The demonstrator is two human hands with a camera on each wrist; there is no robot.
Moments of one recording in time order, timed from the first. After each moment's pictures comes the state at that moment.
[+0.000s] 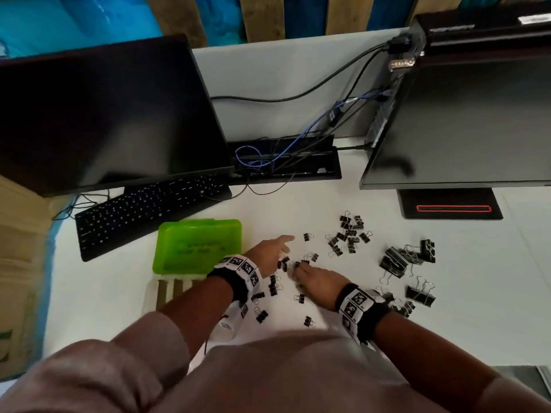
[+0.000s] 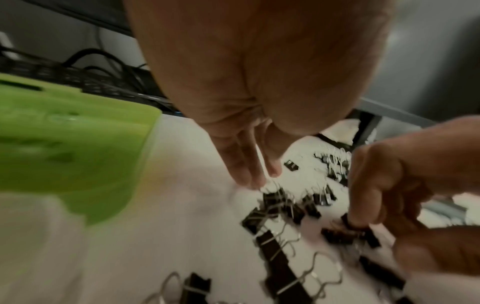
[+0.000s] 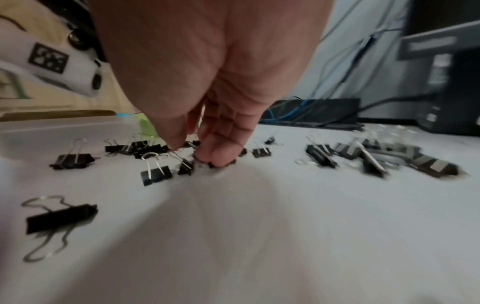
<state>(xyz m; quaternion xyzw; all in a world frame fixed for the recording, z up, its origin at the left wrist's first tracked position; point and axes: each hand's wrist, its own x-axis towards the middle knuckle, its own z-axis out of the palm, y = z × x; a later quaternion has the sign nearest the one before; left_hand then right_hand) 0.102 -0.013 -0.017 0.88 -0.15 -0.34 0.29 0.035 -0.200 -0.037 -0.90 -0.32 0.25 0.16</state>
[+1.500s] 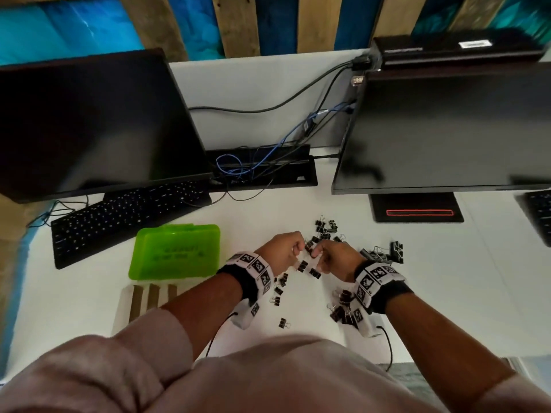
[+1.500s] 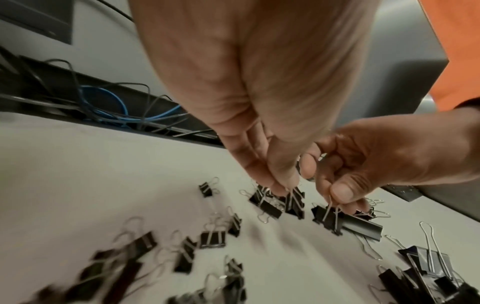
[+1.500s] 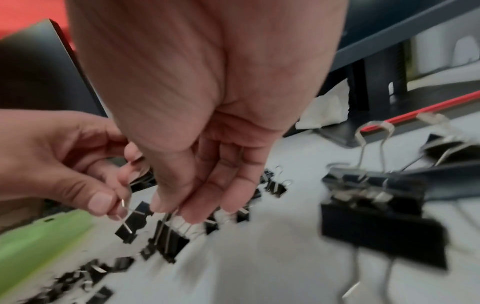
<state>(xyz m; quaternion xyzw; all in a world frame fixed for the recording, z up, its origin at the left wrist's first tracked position) 0.096 -0.095 0.013 0.86 -0.20 -0.29 0.36 0.063 -0.287 0.017 -0.89 -0.01 0.30 0.35</state>
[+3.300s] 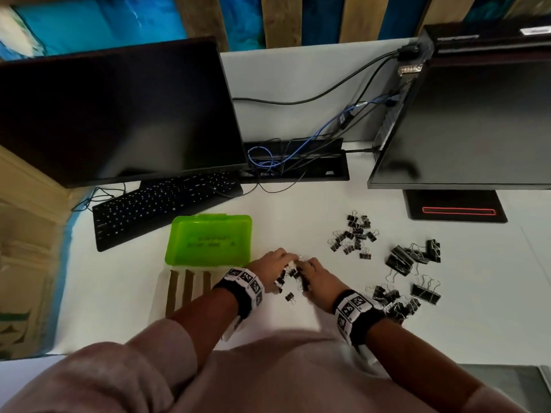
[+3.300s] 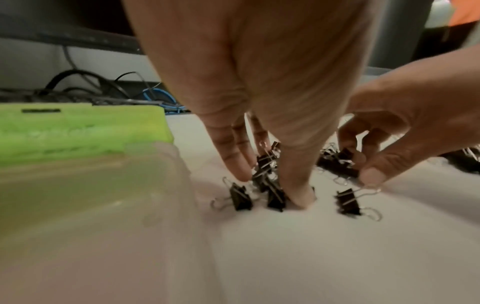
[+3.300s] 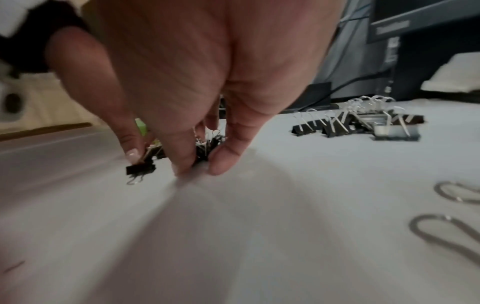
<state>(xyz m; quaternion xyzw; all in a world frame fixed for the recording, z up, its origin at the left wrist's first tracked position) 0.061 0.000 -0.013 0.89 -0.23 -0.35 0.15 0.013 -0.178 -0.031 -0.91 -0.14 0.26 0.27</state>
